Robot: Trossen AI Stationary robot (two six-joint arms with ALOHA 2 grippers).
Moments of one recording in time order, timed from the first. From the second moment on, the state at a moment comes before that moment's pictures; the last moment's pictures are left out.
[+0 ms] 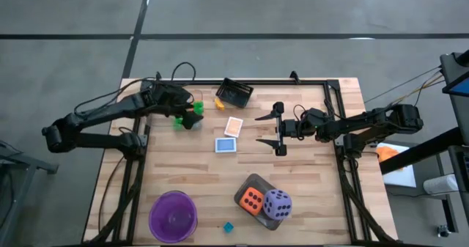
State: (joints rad) left arm 0.52 1.04 0.75 -0.48 0.15 -0.29; right arm -0.10 1.32 0.47 0.99 -0.18 -0.23
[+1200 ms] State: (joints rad) left arm 0.32 0.97 0.70 -0.14 0.11 0.00; right arm -0.10 1.36 0.52 0.94 -0.07 -0.18
